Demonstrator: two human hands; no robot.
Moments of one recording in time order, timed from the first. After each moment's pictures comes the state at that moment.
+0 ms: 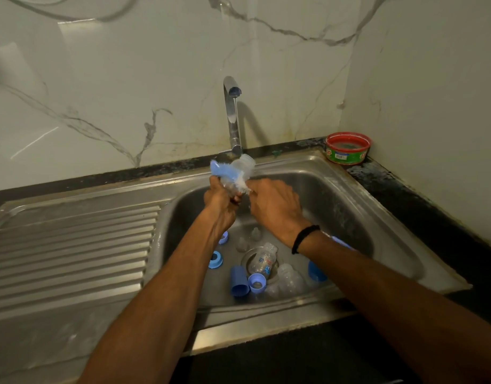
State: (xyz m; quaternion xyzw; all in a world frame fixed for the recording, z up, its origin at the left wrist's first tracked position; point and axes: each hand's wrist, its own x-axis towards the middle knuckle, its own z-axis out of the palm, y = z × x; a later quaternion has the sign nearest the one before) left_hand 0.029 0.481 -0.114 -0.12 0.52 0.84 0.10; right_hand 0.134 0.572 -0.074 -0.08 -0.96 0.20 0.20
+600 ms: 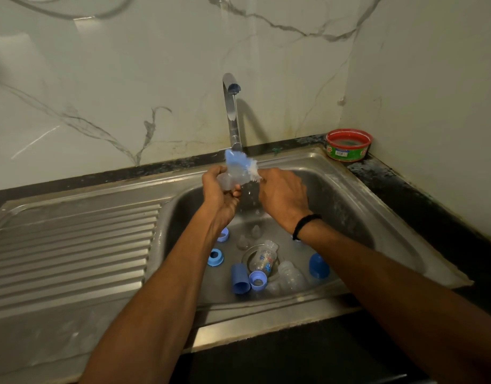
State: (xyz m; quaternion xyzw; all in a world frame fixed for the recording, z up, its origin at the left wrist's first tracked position) left_hand 0.037 0.475 -0.109 -0.06 0.49 0.86 0.14; right_hand 0.134 0.579 -0.079 -0.11 -0.94 0.22 0.23
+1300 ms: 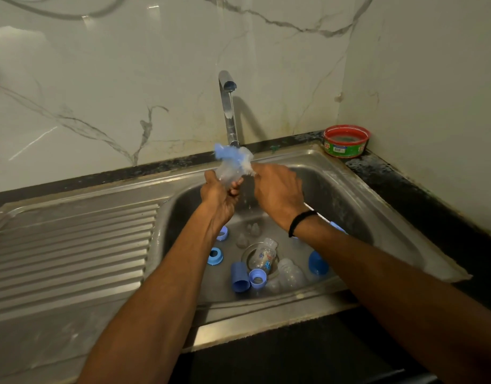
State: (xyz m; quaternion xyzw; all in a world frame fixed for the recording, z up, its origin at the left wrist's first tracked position) left_hand 0.031 0.479 -0.112 -0.11 0.48 0.86 0.13; right_hand 0.134 0.576 -0.077 -0.07 -0.95 0.20 0.24
